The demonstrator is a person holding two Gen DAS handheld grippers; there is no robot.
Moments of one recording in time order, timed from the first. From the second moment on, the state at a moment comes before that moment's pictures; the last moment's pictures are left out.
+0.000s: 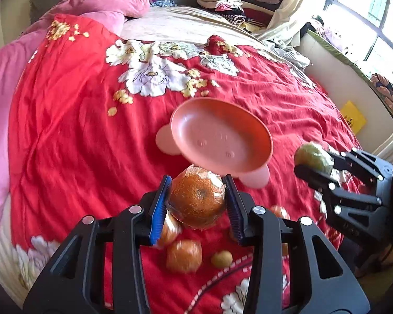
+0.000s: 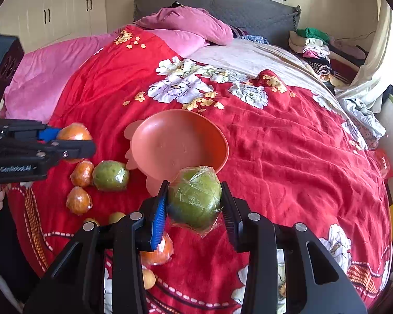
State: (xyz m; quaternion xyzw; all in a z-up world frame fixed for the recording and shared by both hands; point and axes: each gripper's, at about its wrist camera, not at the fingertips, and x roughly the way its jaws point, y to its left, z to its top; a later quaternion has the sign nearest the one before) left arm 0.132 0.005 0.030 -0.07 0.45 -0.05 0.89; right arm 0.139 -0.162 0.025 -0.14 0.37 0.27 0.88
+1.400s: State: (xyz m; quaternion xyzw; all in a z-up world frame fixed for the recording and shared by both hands) left arm 0.241 -0.011 -0.015 -0.06 0.51 -0.08 0.85; right arm 0.198 -0.117 -0.028 -0.14 0.43 0.30 0.84
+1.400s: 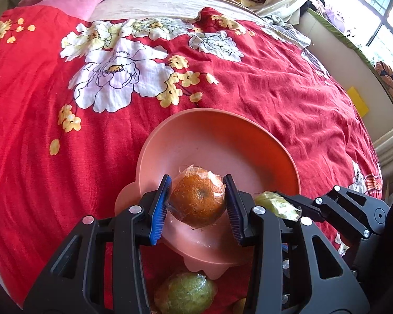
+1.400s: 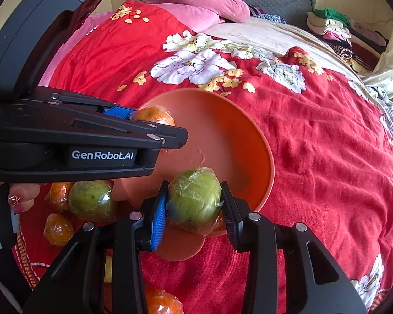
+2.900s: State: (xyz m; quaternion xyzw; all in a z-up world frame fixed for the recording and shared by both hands) left arm 0.227 -0.006 0.003 -0.06 0.49 -0.07 0.87; right arm 0.176 -0.141 0.000 -0.12 0.41 0.27 0.86
